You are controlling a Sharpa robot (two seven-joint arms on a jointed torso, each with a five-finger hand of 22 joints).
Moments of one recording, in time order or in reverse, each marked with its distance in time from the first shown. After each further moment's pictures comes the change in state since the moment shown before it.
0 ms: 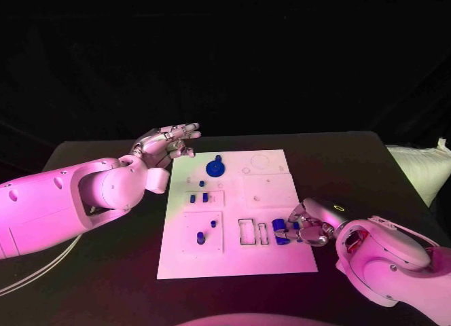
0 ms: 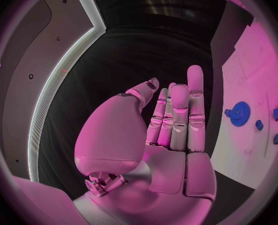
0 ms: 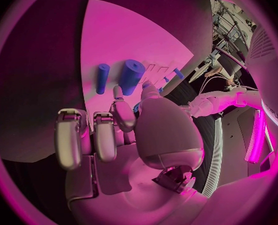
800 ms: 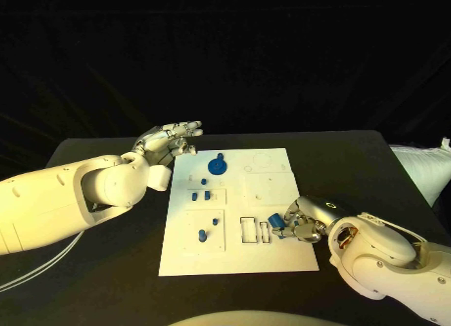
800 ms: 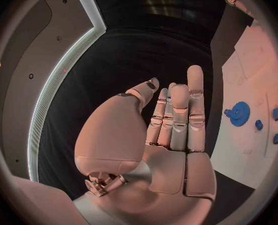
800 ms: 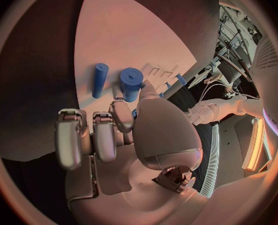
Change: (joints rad) left arm 0.000 -0.003 0.000 0.000 0.000 0.003 -0.002; left_hand 0.000 0.000 0.000 0.000 0.000 0.000 0.000 0.000 0.000 -0.003 0.003 0.000 0.000 0.000 0.000 0.000 0.000 0.000 0.000 0.000 0.000 0.000; right arm -0.015 0.063 0.010 -0.060 -0.062 0.035 0.008; right_hand 0.053 0.041 -0.001 -0.021 0.035 0.019 -0.008 0.031 0.027 0.000 0.000 0.004 0.043 -0.003 -0.004 0.004 0.000 0.000 0.000 0.000 0.005 0.000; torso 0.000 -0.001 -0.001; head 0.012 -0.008
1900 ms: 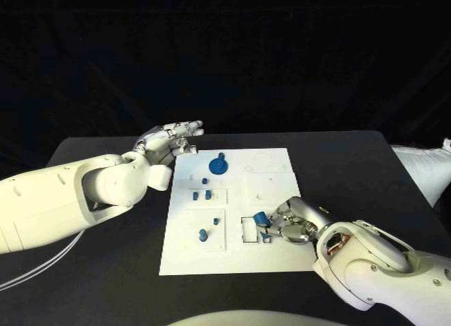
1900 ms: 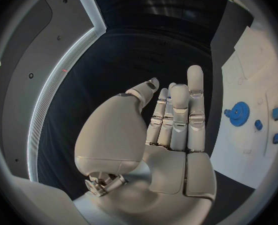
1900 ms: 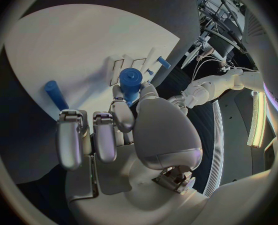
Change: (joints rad) left arm 0.000 -0.004 0.000 0.004 0.000 0.003 -0.002; left_hand 0.000 0.000 0.000 0.000 0.000 0.000 0.000 0.000 0.000 0.000 0.000 0.000 0.000 0.000 0.000 0.000 -0.001 0.000 0.000 0.000 0.000 0.000; right arm -0.011 0.043 -0.002 0.065 0.171 -0.159 -0.018; right_hand -0.040 0.040 -0.014 0.023 0.186 0.014 -0.008 0.017 0.023 -0.004 -0.004 0.000 0.006 0.003 -0.013 0.004 0.000 0.000 0.000 -0.014 0.006 0.001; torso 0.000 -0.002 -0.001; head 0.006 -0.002
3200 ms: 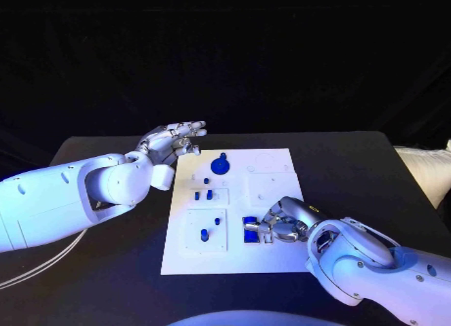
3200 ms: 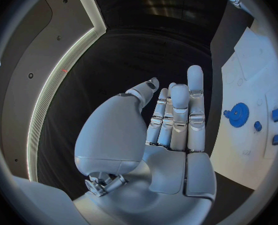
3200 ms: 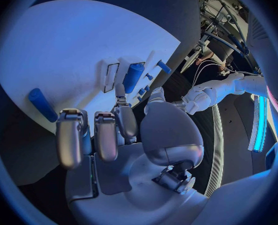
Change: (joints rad) left arm 0.000 0.000 0.000 0.003 0.000 0.000 -0.002; left_hand 0.000 0.000 -0.003 -0.003 0.000 -0.004 0.004 0.004 0.000 0.000 0.000 0.007 0.000 0.000 0.000 0.000 -0.002 0.000 0.000 0.000 0.000 0.000; right arm 0.006 0.067 0.000 -0.045 -0.021 0.043 -0.021; right_hand -0.249 -0.028 -0.122 0.003 -0.418 0.009 -0.009 -0.007 0.051 0.006 -0.016 0.044 0.151 -0.003 -0.009 -0.012 0.000 0.000 0.000 -0.007 -0.024 -0.001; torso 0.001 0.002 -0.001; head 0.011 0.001
